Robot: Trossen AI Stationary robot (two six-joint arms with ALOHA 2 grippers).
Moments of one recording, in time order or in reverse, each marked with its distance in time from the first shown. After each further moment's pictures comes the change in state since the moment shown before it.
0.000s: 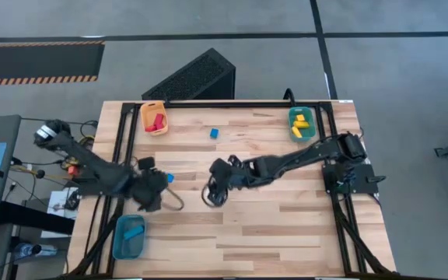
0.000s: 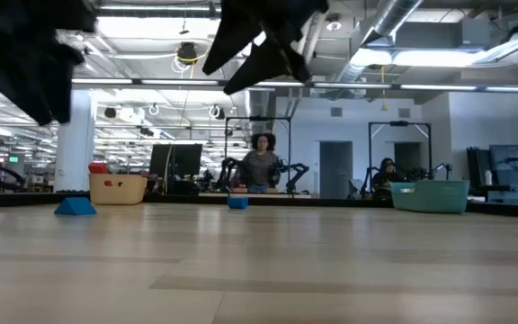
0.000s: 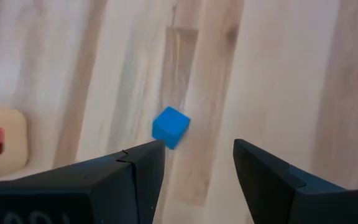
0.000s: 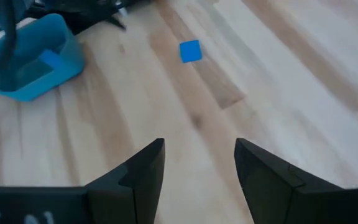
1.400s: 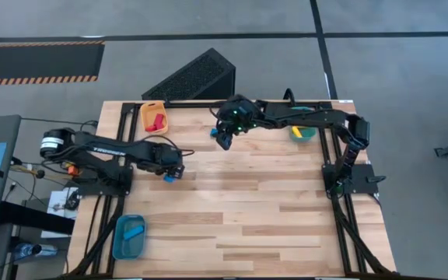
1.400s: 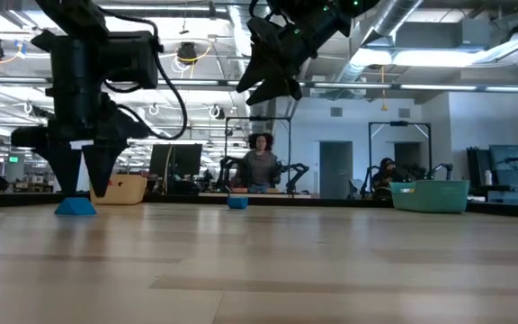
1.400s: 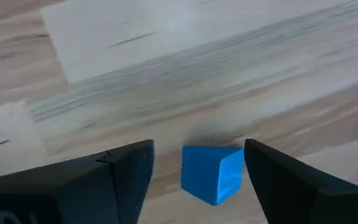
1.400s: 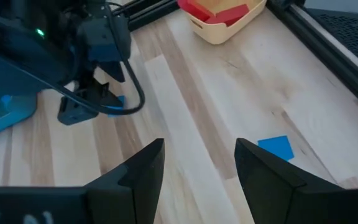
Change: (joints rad) left arm 0.670 0.154 -0.183 0.312 0.357 -0.496; right arm -0.472 -0.091 0.000 0.007 -0.407 -0.384
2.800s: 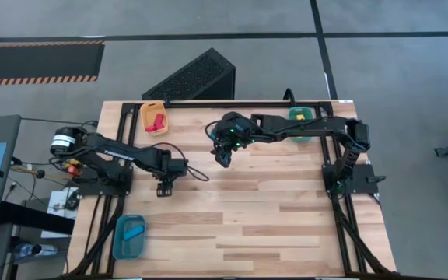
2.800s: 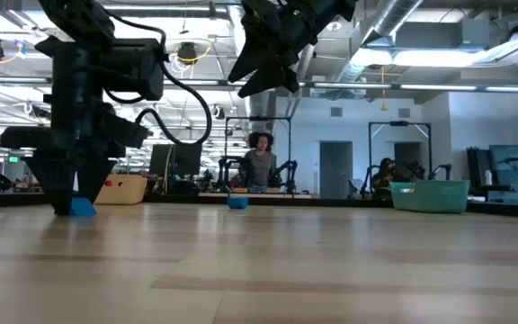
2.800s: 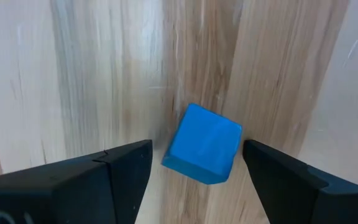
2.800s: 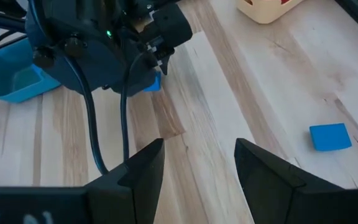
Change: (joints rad) left arm -0.089 0.164 0.010 0.039 0.035 1.099; right arm 0.133 0.001 0.000 -0.034 0.039 0.026
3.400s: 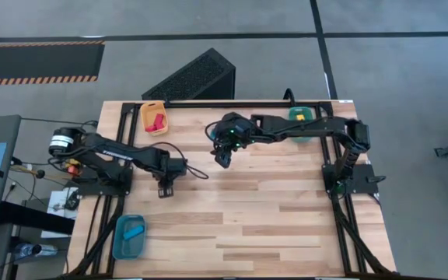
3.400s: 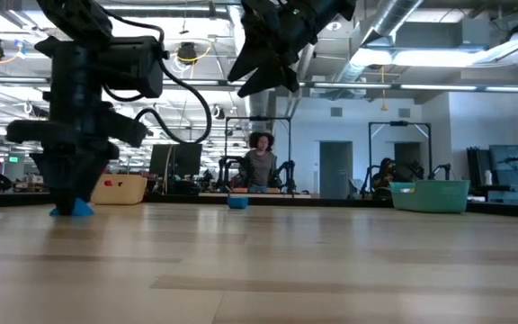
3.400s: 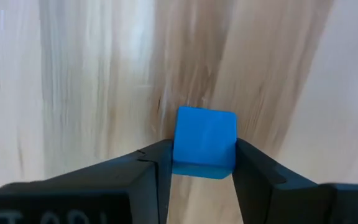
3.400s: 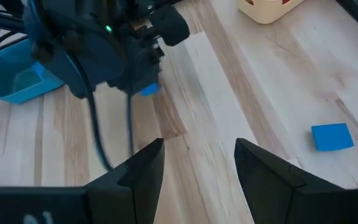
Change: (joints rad) left arm 0.000 -0.036 -0.003 0.018 0.063 -0.073; right arm 0.006 0.000 0.000 0.001 0.000 0.004
